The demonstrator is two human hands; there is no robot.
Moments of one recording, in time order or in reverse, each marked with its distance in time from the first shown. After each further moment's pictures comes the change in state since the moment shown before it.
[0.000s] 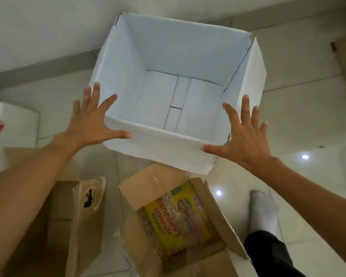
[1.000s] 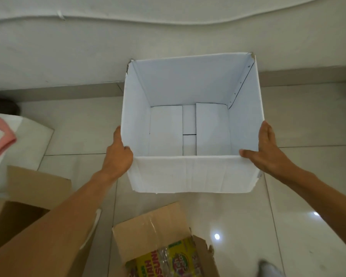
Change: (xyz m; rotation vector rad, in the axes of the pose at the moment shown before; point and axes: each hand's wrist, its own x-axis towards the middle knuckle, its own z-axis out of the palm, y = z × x) left_hand 0.036 0.034 0.033 -0.849 0.245 -0.474; right_hand 0.133 0.032 -0.022 0.413 -0.061 -0.006
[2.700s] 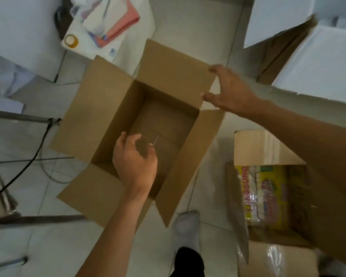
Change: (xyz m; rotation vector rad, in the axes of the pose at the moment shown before) left_hand -0.243 -0.285 -0.184 0.039 0.449 -0.341; right_hand -0.151 -0.306 0.334 -0.273 -0.236 -0.564
